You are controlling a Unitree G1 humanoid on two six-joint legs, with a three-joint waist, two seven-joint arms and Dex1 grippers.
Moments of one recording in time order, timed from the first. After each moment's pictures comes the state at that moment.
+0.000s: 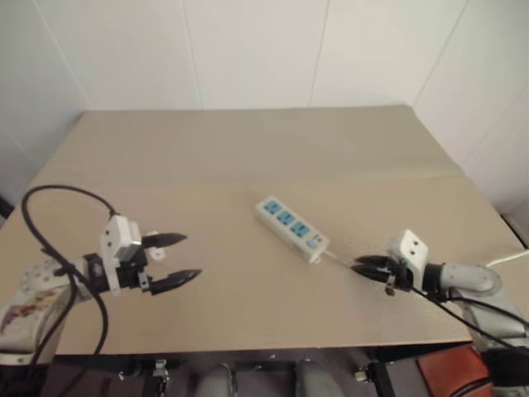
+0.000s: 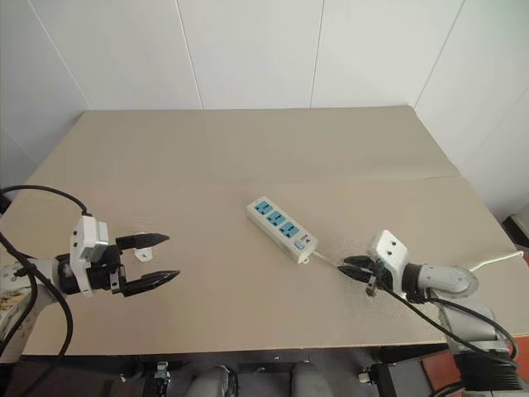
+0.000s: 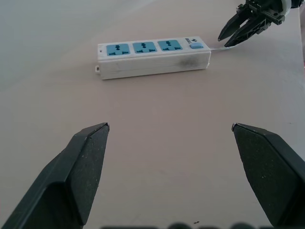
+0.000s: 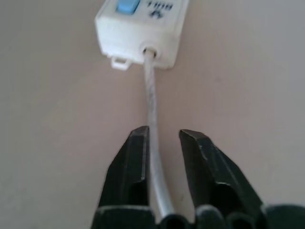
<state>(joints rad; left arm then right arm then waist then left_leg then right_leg) -0.03 0.84 0.27 -0.27 -0.59 0.39 -1.11 -0.14 -0.70 -0.10 -0.04 0.22 0.23 1.00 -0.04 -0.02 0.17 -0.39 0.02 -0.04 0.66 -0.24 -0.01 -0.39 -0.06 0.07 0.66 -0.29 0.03</state>
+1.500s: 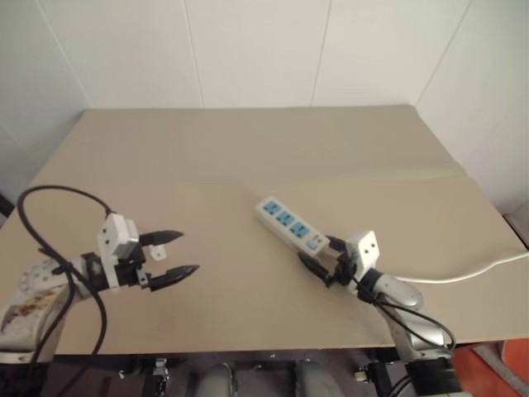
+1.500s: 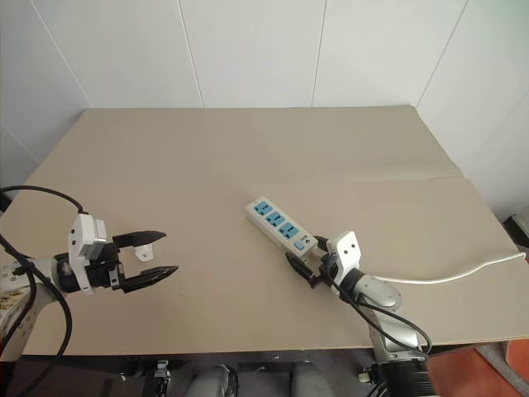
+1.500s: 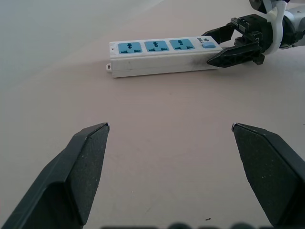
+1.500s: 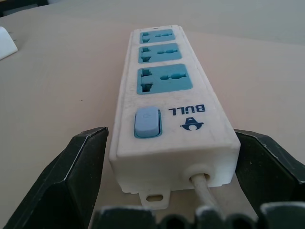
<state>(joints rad) -0.02 0.83 0.27 -0.25 -0.59 0.38 -1.09 -0.14 -0.31 0.01 -0.01 0.26 0.14 0.66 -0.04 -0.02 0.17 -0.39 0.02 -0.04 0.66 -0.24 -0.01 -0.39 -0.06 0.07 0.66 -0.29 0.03</state>
